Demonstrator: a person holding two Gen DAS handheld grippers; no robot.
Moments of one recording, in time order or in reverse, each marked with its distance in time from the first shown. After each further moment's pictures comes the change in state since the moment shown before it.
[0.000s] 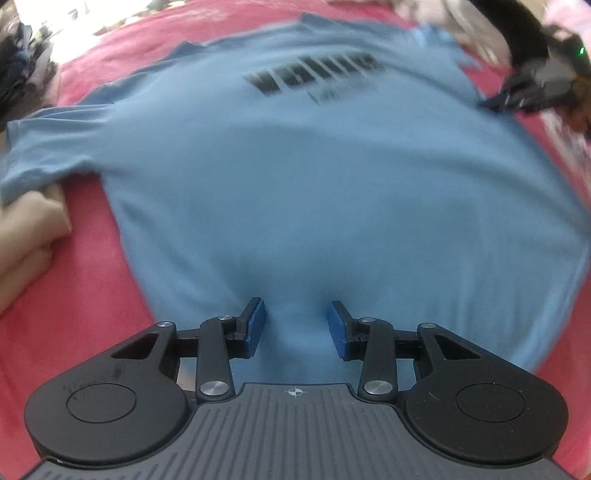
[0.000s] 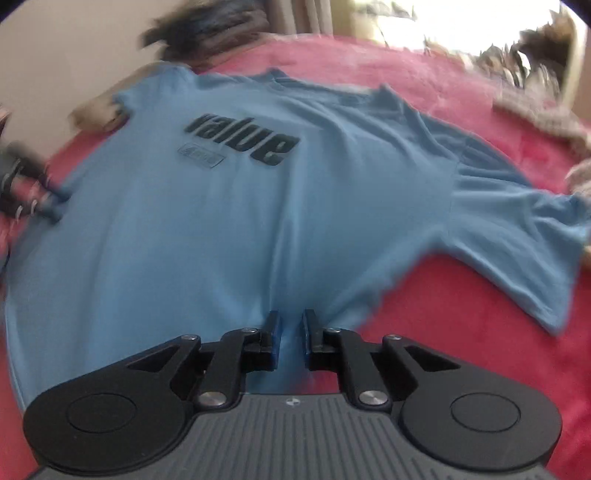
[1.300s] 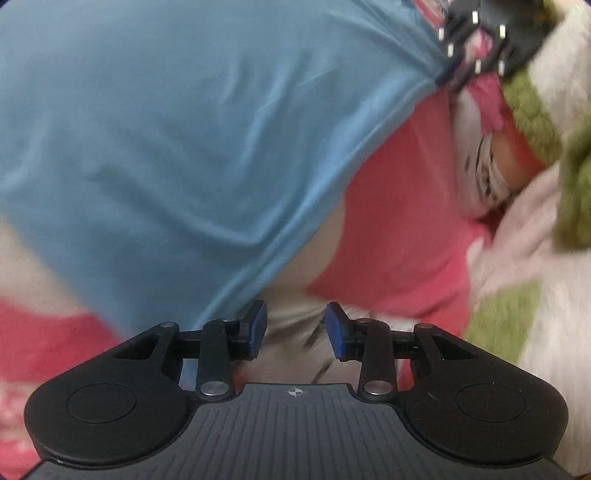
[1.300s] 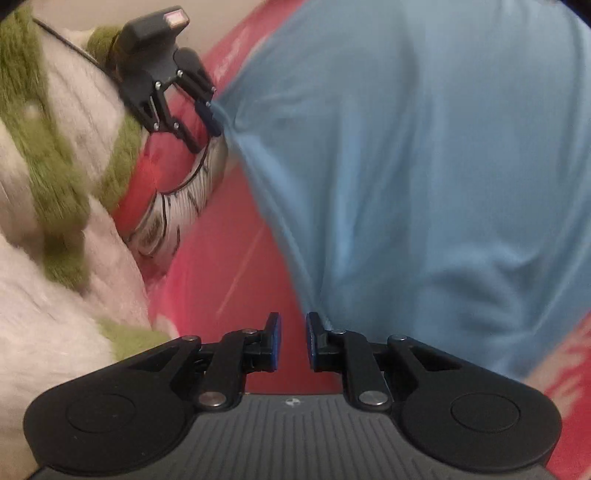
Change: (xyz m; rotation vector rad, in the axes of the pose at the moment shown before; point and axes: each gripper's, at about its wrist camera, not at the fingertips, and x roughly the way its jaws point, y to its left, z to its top) left arm -0.008 -0.026 -0.041 0.136 0.449 -0.495; right arm -0.001 0.124 -0.036 -0.090 0.394 0.638
